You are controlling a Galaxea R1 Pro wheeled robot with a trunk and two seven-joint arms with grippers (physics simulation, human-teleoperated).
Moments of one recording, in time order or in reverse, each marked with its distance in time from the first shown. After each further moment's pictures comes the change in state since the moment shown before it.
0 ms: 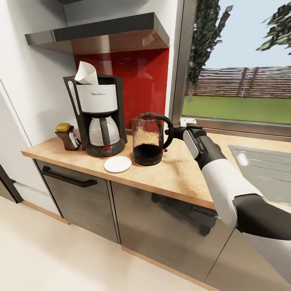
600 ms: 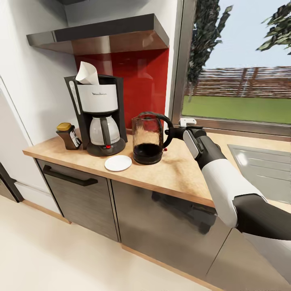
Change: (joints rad) left arm 0.000 0.001 0.000 0.000 0.000 0.000 0.000; right arm 0.000 0.000 0.000 0.000 0.000 0.000 0.000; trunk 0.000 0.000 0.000
